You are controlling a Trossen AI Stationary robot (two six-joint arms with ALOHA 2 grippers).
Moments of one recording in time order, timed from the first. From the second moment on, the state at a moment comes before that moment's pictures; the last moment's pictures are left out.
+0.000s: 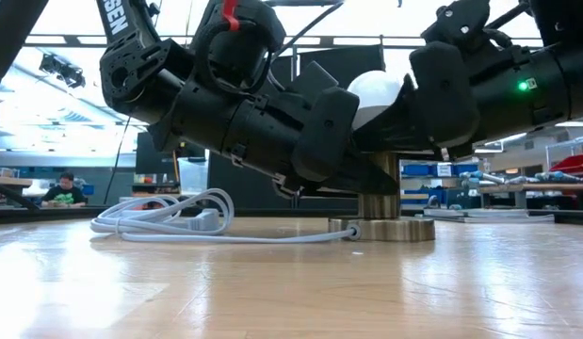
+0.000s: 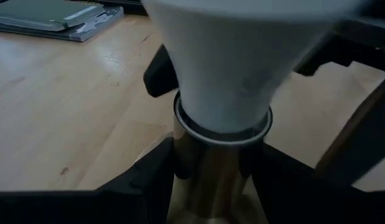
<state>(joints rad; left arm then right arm) -0.21 2.12 0.97 0.81 -0.37 -0.21 0.56 1.89 0.63 0.84 1.02 0.36</state>
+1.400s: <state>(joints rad) -0.22 2.12 0.97 0.81 -0.22 -0.16 0.43 1.62 0.19 1.22 0.56 0.27</state>
